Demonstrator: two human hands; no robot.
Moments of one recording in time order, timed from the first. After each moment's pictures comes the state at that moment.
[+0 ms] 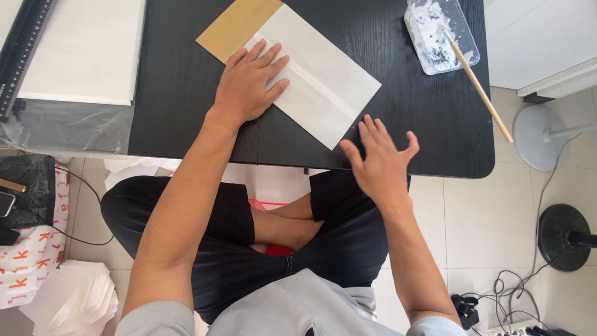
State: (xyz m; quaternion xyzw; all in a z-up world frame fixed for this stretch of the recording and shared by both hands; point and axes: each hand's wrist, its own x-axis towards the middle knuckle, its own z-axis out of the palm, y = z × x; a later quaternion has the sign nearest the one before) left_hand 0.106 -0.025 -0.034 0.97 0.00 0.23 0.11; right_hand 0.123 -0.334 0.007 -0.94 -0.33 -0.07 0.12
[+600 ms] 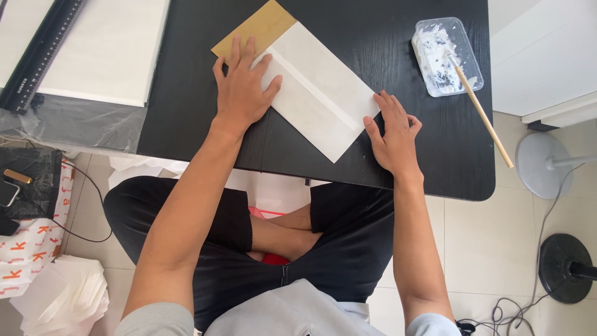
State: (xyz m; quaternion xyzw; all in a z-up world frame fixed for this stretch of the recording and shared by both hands) left_hand 0.108 -0.015 -0.048 0.94 0.14 0.29 0.12; right_hand 0.208 -0.323 -0.003 -0.89 -0.38 -0.05 0.25
